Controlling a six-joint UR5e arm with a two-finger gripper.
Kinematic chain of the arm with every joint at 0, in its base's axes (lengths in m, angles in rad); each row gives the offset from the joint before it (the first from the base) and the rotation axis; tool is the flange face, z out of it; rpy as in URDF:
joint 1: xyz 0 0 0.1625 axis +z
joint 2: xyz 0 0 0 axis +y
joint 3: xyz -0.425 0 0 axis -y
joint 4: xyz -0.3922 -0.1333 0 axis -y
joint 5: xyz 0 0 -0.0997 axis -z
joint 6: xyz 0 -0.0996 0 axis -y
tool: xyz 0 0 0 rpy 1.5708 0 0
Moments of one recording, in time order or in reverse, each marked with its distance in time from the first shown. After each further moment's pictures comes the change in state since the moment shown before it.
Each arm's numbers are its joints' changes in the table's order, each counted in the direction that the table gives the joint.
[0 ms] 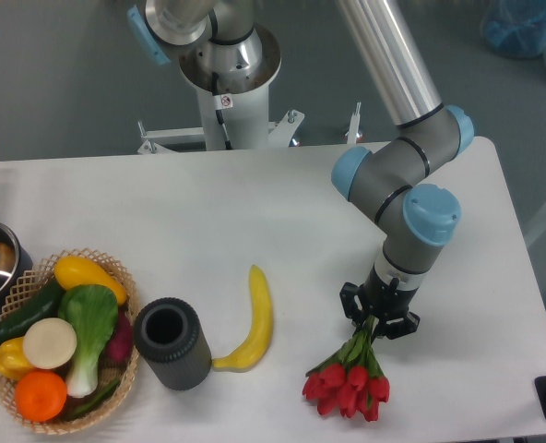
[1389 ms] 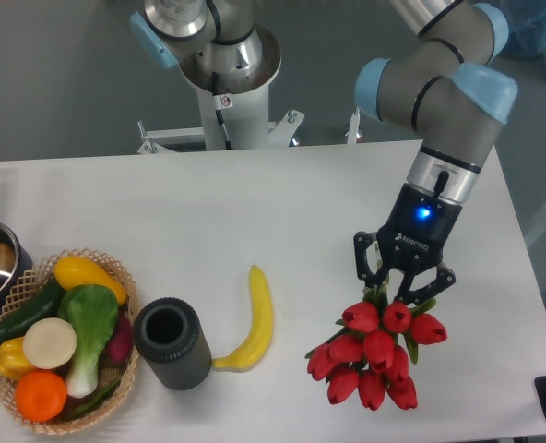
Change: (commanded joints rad) arm 0.094 -0.190 0.060 0.000 -0.500 -0.109
